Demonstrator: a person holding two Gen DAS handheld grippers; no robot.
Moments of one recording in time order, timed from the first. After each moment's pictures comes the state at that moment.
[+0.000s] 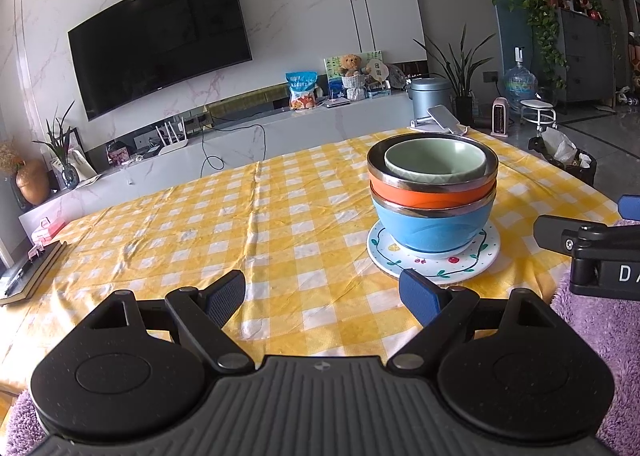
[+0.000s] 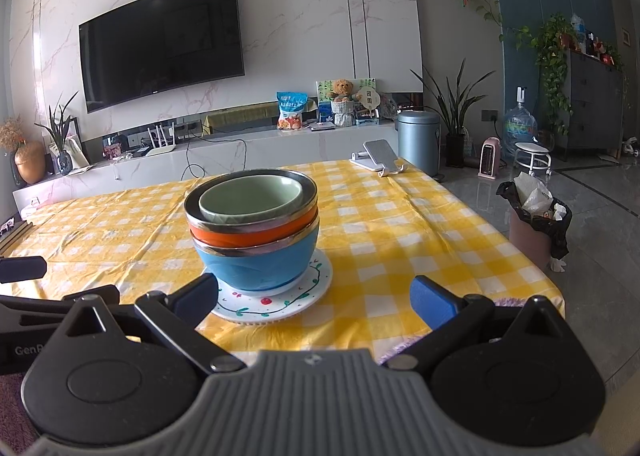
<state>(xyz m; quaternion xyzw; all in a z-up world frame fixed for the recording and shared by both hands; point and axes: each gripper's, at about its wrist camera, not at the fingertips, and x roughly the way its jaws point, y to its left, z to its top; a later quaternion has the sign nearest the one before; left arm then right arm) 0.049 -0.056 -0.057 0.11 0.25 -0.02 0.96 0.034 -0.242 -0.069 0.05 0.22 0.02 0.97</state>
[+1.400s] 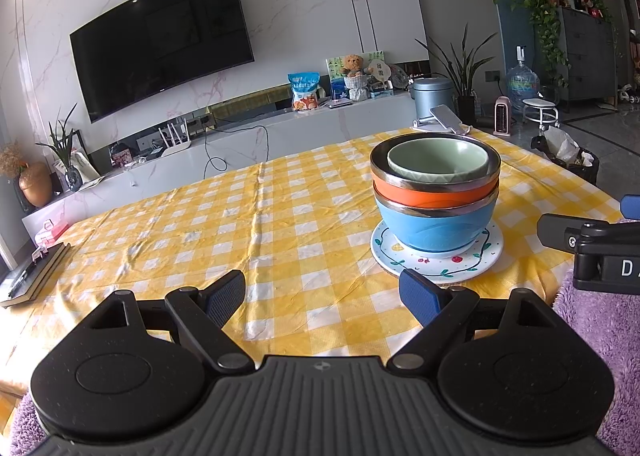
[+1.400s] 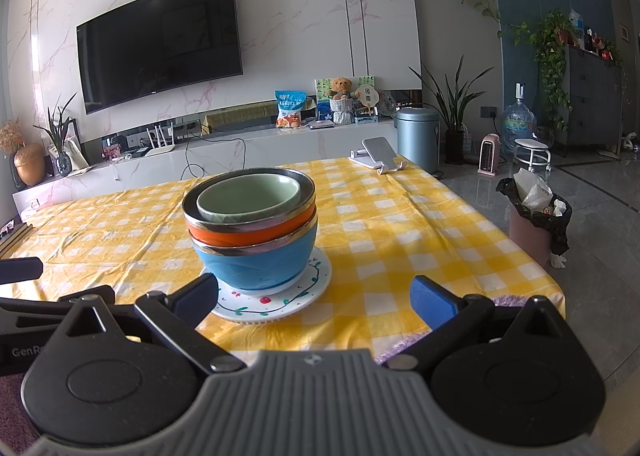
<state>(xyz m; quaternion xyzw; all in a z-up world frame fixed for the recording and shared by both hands) 0.049 -0.055 -0.057 0.11 0.25 -0.01 0.96 0.033 -0.243 -0.067 0.05 0.22 0.02 0.97</state>
